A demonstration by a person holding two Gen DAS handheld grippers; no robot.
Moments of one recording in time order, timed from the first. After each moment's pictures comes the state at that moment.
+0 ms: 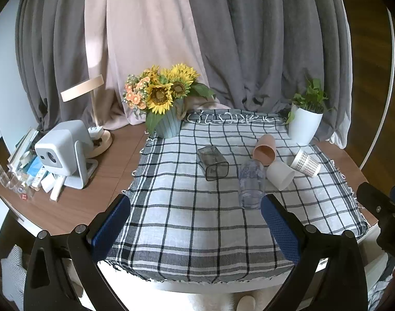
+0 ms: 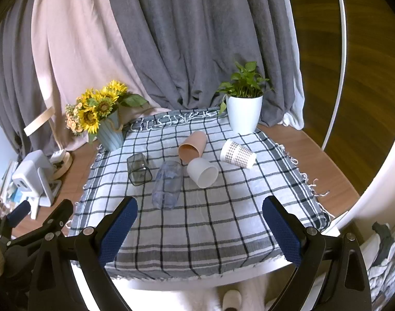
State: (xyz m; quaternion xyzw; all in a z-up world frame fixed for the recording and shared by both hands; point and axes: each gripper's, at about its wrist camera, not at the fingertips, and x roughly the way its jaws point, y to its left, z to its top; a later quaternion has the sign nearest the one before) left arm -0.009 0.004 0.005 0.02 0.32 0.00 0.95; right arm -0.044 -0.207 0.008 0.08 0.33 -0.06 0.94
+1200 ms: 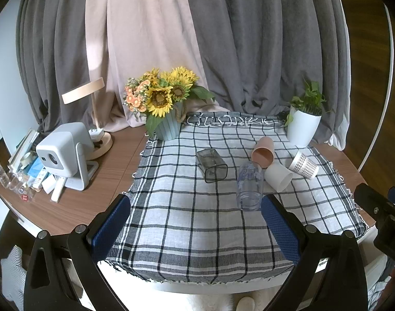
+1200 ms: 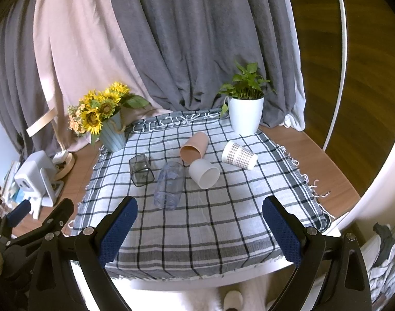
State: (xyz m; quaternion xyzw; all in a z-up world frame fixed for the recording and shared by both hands) left arm -0.016 0.004 0.010 0.02 0.31 0.00 0.95; right arm -0.047 -0.209 0.008 0.09 0.32 -0.06 0.94
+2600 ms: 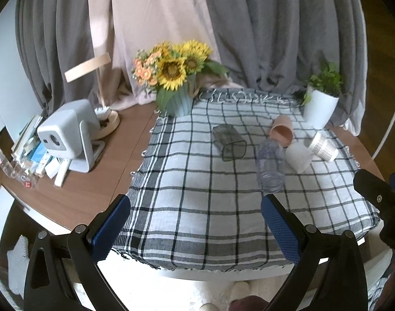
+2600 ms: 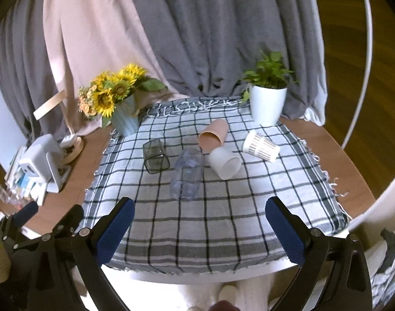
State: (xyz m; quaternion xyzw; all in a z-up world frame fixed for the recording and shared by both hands) left arm 0.010 0.030 -0.026 0.02 0.37 0.02 0.93; right arm -0.019 -0.183 -0.012 0.07 0.35 -0.02 0.93
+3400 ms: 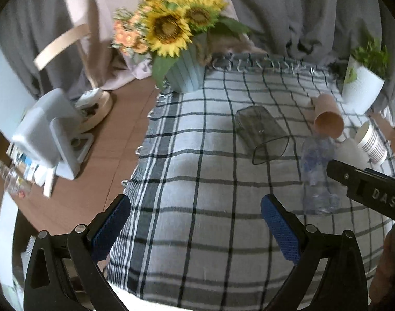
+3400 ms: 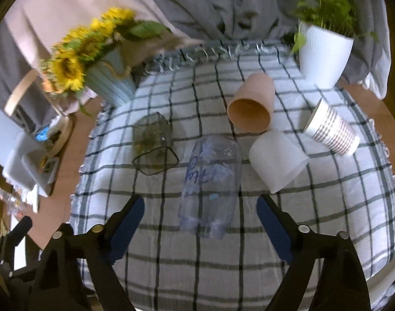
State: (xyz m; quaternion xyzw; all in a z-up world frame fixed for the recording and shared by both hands) left arm 0.152 0.037 -0.090 0.05 0.47 0.06 0.88; right arm 0.177 -0.170 -0.118 0.12 0.49 0.04 0.86
